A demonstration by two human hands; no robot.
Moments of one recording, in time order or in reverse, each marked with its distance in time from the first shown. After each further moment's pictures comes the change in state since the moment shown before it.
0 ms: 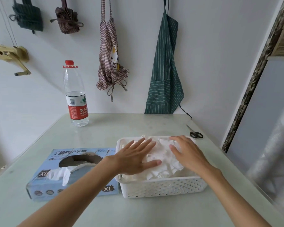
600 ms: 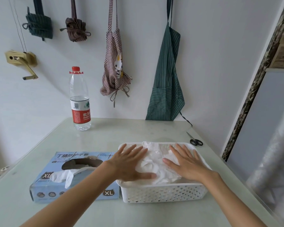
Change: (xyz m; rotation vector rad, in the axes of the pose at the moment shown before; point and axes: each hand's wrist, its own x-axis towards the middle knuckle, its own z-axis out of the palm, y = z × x) left_hand -0.010 -0.010 0.001 0.134 -0.055 -0.123; right_hand 0.000 0.005 0.001 -0.211 -0.458 0.109
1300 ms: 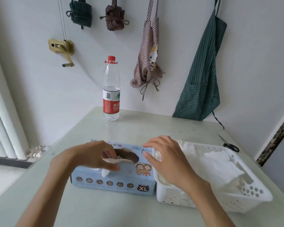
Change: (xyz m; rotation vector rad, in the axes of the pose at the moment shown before) left_hand -0.120 -0.130 -0.010 -0.540 -0.071 -0.292; right_hand -0.005 -0.164 0.004 0.220 0.458 -0.551
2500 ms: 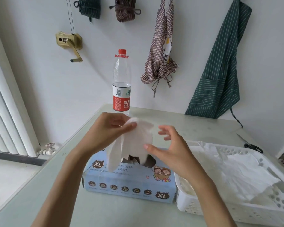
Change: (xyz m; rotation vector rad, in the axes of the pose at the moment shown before) left_hand 0.008 0.006 -0.020 -0.650 0.591 0.296; right_hand 0.031 -0.026 0.019 0.553 0.004 0.387
